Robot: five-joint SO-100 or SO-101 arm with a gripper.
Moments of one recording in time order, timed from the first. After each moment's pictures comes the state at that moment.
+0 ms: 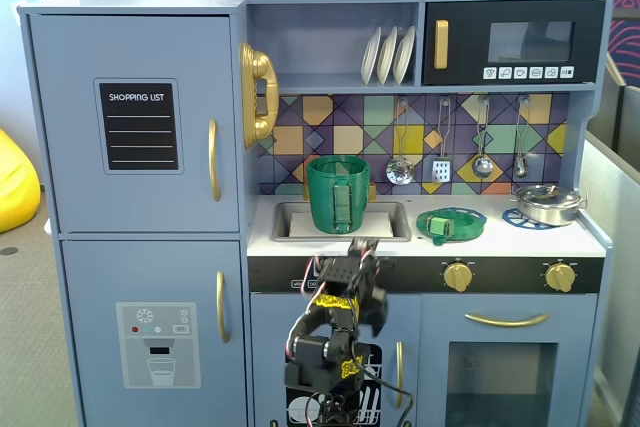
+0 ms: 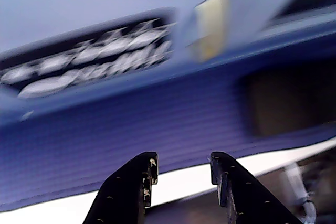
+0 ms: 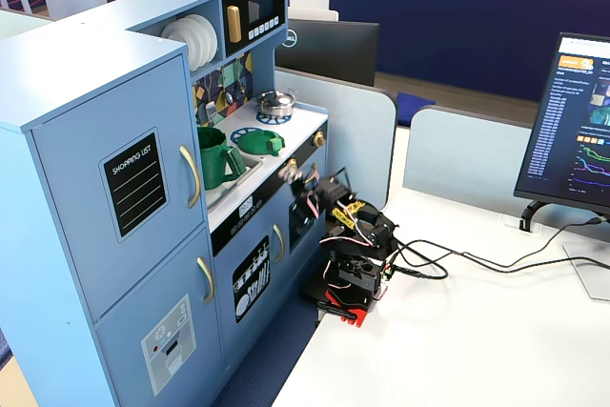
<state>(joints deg) 14.3 160.3 151.7 59.3 -96.4</state>
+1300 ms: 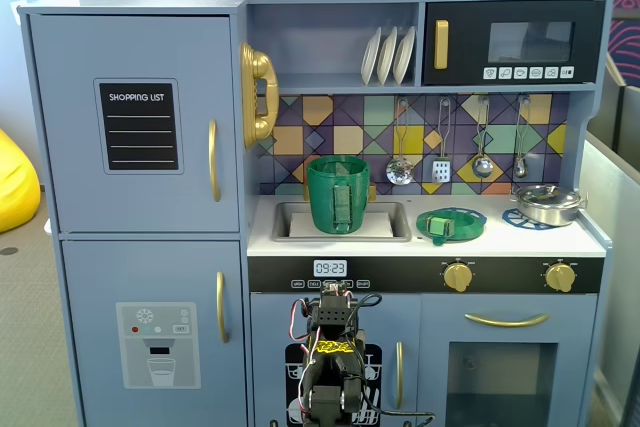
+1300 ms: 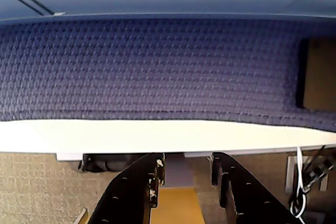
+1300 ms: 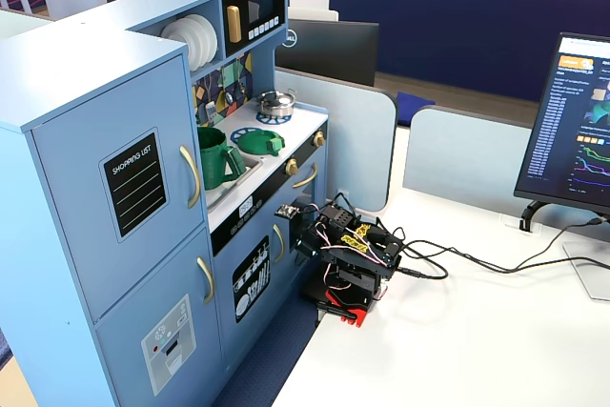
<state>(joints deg) 2.5 182.7 171.8 77.6 -99.5</state>
